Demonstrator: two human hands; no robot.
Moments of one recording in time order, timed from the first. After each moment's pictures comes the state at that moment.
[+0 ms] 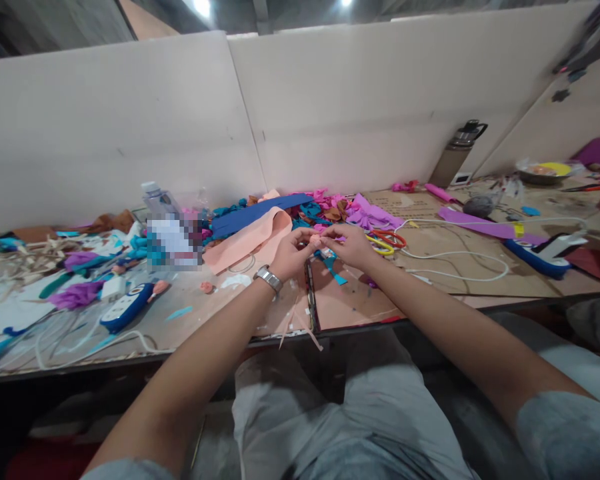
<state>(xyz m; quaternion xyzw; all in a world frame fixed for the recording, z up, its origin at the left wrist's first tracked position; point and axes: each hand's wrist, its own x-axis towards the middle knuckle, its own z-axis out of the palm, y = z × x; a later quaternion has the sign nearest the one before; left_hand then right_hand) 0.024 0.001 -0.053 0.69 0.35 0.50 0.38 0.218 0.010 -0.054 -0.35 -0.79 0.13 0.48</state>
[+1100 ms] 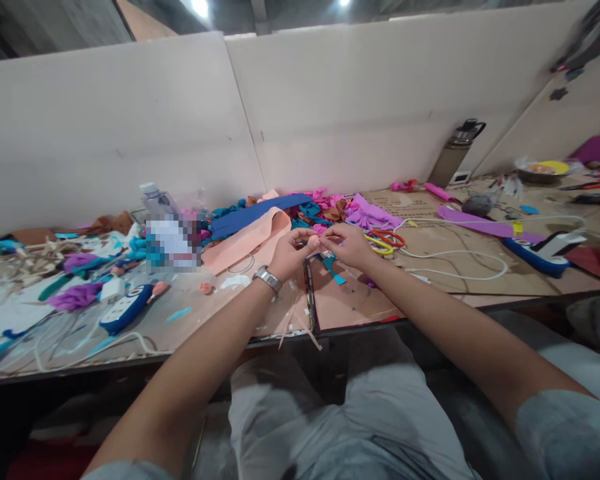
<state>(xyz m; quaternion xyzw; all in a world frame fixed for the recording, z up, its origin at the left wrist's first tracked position) 0.023 0.003 -0.055 0.66 0.35 0.51 0.42 0.216 0.010 -0.053 -0.36 -0.79 0.12 0.49</state>
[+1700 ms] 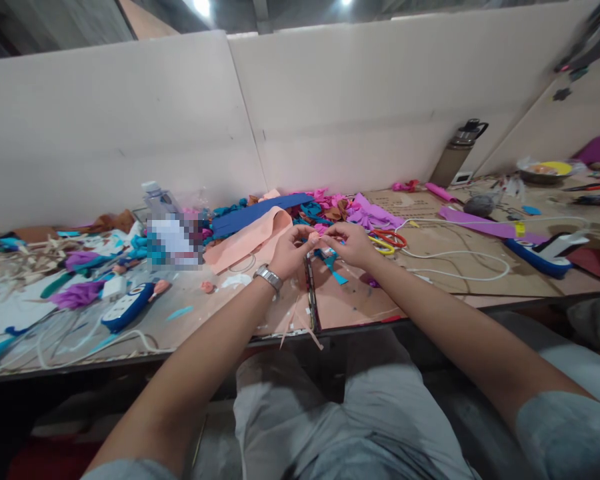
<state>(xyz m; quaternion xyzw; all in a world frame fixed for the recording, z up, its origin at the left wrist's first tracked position) 0.022 0.006 -0.053 0.68 0.35 0.52 0.38 0.218 0.009 -0.051 -0.35 -0.79 0.13 0.49</state>
